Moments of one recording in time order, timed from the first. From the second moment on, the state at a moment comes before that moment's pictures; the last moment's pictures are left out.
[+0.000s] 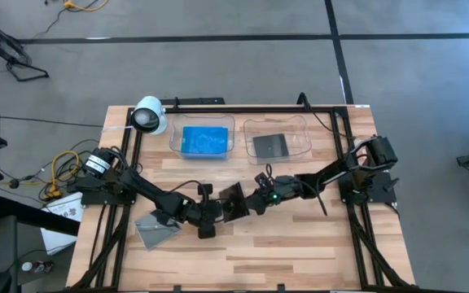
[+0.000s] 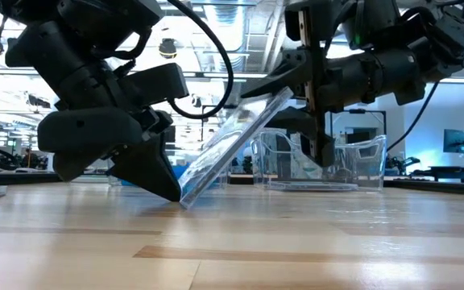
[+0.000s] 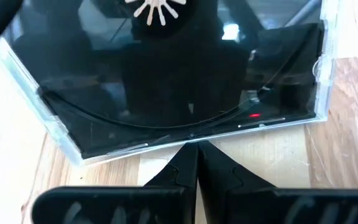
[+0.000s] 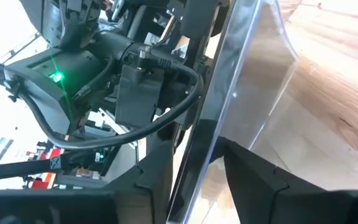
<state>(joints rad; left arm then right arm) -0.41 1.86 0.81 -0.04 -0.43 -0.27 0.20 1.78 0.62 0.86 -0.01 1.05</state>
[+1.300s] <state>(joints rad) -0.42 1.86 0.81 -0.06 -0.49 -0.30 0.32 1.79 0.62 0.58 0.19 1.07</state>
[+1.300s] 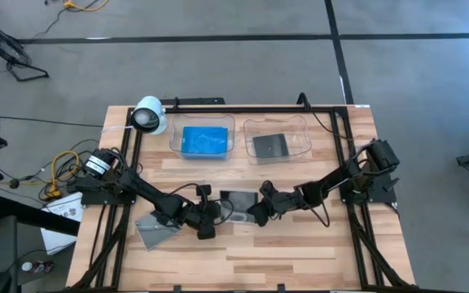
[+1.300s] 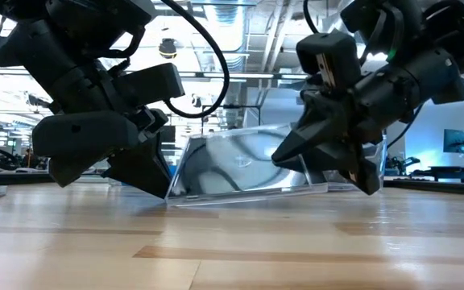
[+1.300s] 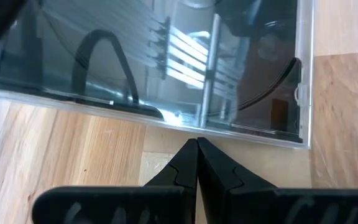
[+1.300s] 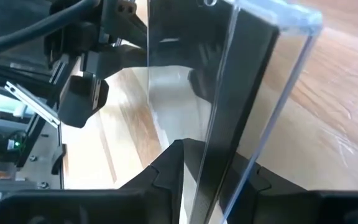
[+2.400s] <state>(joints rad) -0.42 1.87 0.81 -0.06 -0.54 -0.33 0.39 1.62 0.62 0.47 0.45 0.87</state>
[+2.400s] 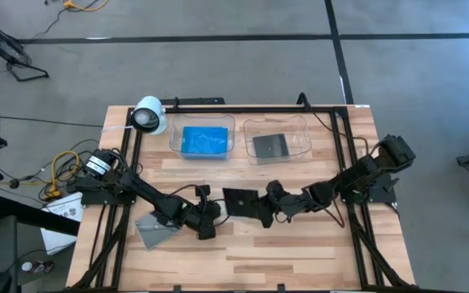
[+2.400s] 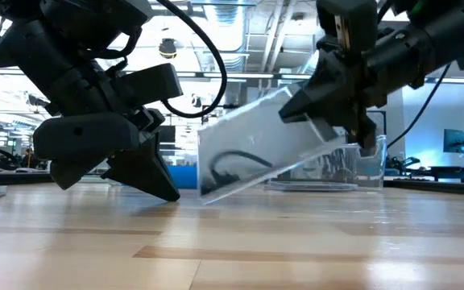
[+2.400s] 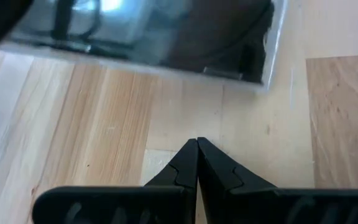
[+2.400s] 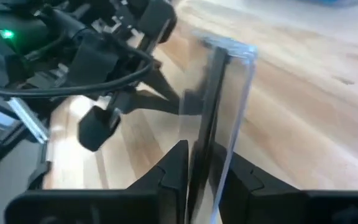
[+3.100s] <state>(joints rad) -0.42 1.87 0.81 -0.06 -0.54 -0.33 0.41 1.36 0.62 0.33 0.64 0.70</state>
